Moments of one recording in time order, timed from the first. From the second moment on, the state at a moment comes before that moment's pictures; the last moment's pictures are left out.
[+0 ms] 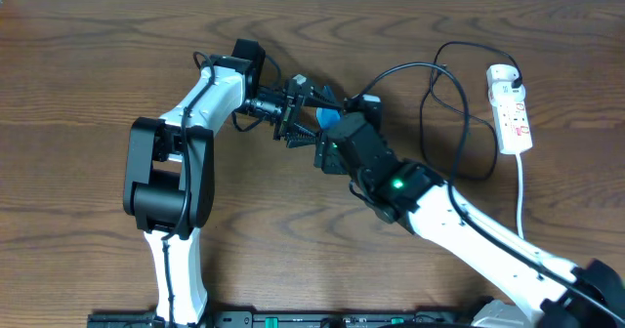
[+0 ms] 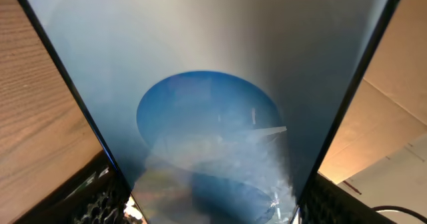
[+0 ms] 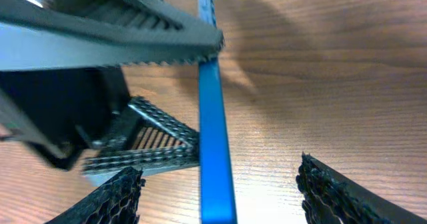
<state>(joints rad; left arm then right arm) -0.21 2.16 1.55 -0.94 1.35 -0.59 0.75 1.49 1.00 -0.31 0.24 0.74</state>
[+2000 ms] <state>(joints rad) 0.07 1.96 1.55 -0.94 1.19 -0.60 0.59 1.13 1.00 -0.58 0.23 0.75</state>
